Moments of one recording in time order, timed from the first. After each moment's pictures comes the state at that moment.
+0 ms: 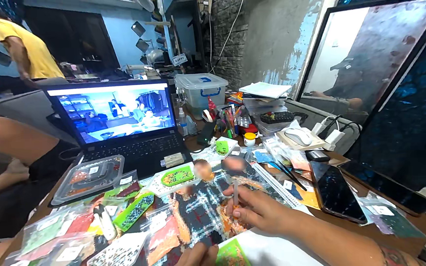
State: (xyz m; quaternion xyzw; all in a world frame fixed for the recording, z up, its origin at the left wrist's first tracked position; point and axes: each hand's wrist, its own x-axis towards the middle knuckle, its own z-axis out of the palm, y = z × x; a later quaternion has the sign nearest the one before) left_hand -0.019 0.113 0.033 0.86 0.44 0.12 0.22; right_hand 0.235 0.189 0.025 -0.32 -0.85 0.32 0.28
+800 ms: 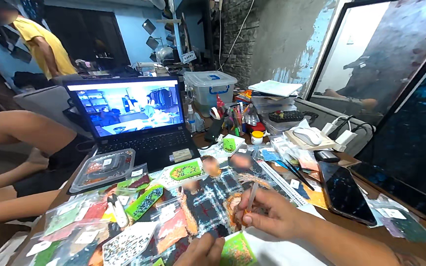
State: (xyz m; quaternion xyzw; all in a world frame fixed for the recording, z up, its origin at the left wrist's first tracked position) left_hand -0.017 0.113 0.032 0.86 0.44 0.12 0.21; right_hand 0.235 0.179 0.023 -0.21 -0.83 0.35 0.38
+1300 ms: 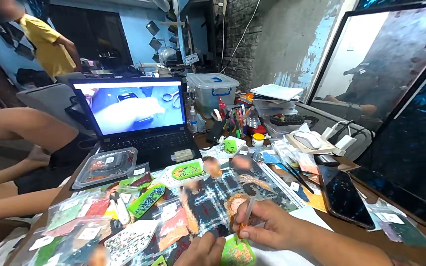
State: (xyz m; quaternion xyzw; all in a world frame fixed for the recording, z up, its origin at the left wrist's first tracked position) left_hand -0.017 0.113 0.031 0.87 0.44 0.12 0.20; right_hand 0.225 0.176 0.014 -0.15 -0.85 0.35 0.36
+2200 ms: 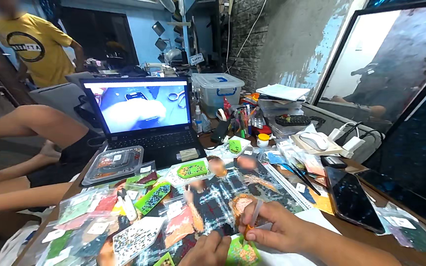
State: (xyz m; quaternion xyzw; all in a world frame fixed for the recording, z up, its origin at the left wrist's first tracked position) left_hand -0.017 0.112 0.026 0.87 0.42 0.16 0.18; right_hand 0.225 0.174 0.015 -0.15 -0.86 0.34 0.36
